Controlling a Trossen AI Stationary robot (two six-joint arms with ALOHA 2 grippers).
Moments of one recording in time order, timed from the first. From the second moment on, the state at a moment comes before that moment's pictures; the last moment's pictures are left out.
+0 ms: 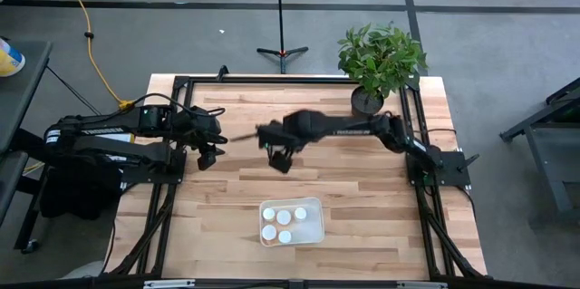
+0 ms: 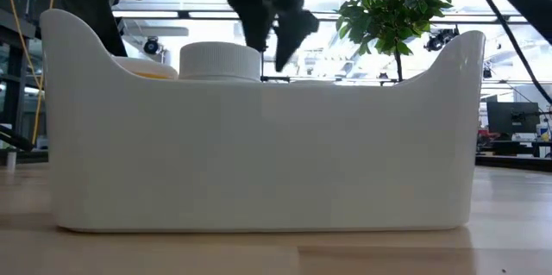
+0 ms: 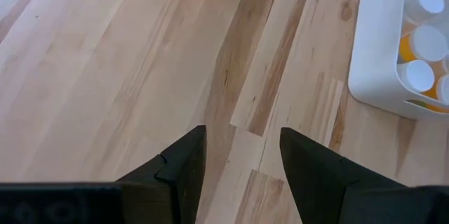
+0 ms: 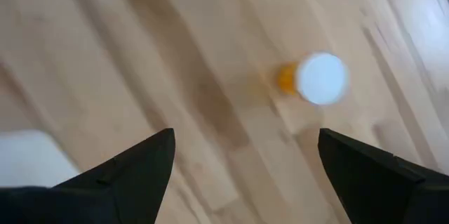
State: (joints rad) left arm 0.12 0.80 0.81 -0.95 0.02 -0.29; right arm 0.02 2.27 2.32 -1.40 0.21 0.52
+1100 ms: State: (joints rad) left arm 0.12 0.80 0.81 -0.94 0.02 -0.30; right arm -0.23 2.35 2.32 -1.40 -0.07 0.36
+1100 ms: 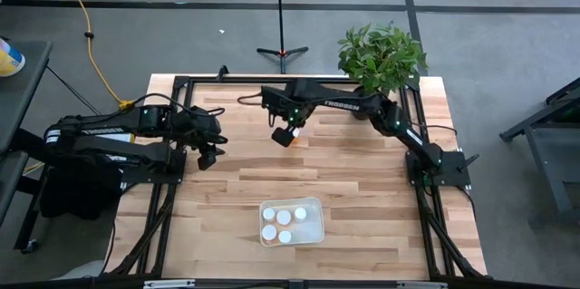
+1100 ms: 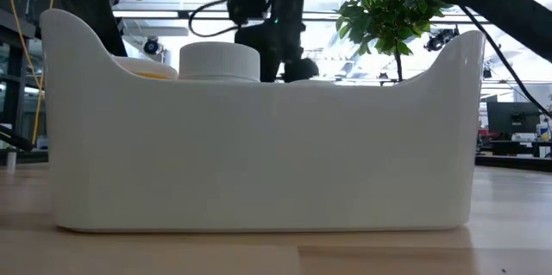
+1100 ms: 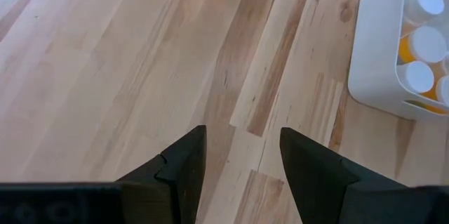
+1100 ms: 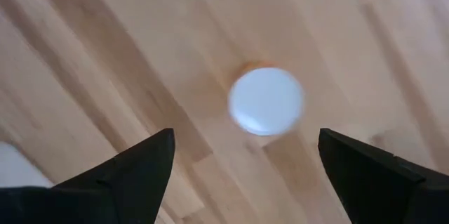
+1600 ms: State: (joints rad) left arm 0.12 0.80 0.81 -0.94 0.02 -0.30; right arm -0.24 2.39 2.32 -1.40 -0.07 0.31
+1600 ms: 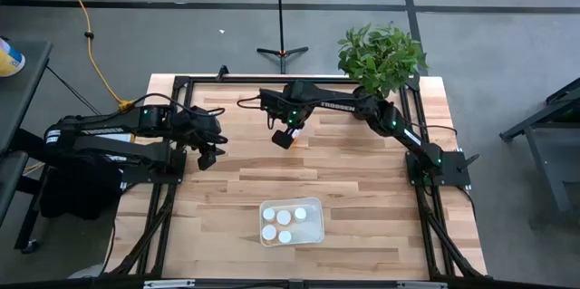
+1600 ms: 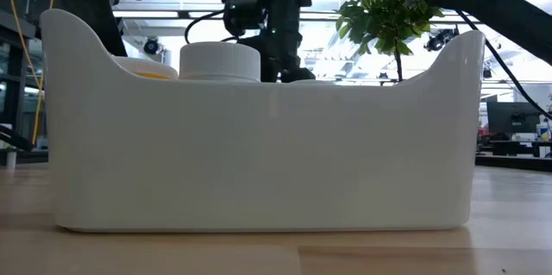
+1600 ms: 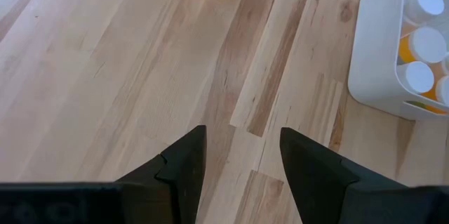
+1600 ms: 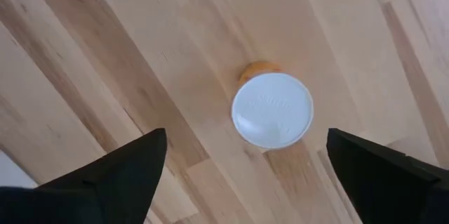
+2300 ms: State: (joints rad) left arm 0.12 0.80 0.81 -0.94 0.02 -0.32; right arm -0.27 2.49 2.32 -1.40 -0.10 0.31
